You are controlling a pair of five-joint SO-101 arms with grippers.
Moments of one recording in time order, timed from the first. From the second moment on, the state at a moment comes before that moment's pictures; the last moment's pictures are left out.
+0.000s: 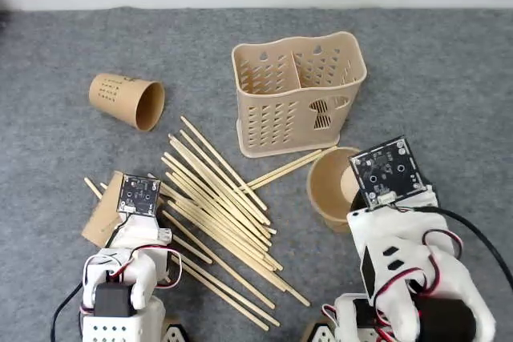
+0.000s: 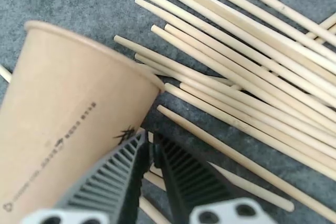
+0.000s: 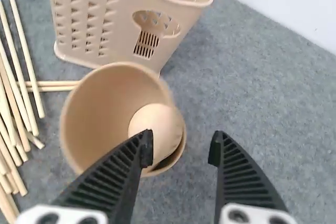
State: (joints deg) left arm -3.7 -103.3 97.5 72.0 1.8; right arm -1.8 -74.1 31.1 88.2 24.0
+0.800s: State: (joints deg) left arm -3.7 -103.3 97.5 72.0 1.8; right arm 11.6 -62.0 39.9 70.9 26.4
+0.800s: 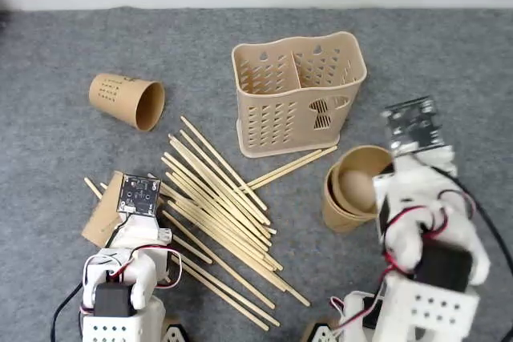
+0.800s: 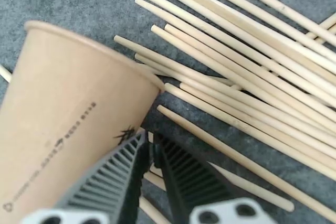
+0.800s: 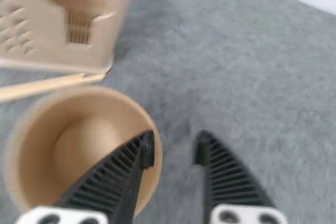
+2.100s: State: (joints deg) left arm -9.8 -103.3 84.4 75.6 -13.0; right arm 2.5 -55.6 42.2 79.6 13.9
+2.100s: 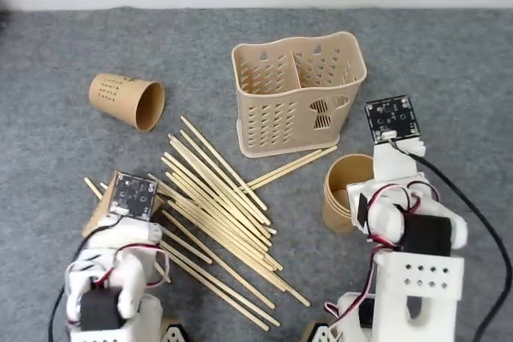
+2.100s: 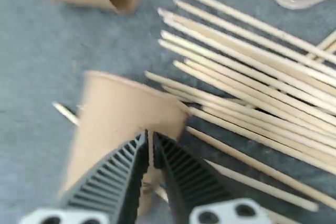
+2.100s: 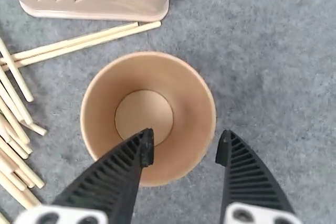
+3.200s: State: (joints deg) left arm -26.1 -60.5 42.7 88.0 -48.7; right arm 2.5 -55.6 46.4 78.7 13.8
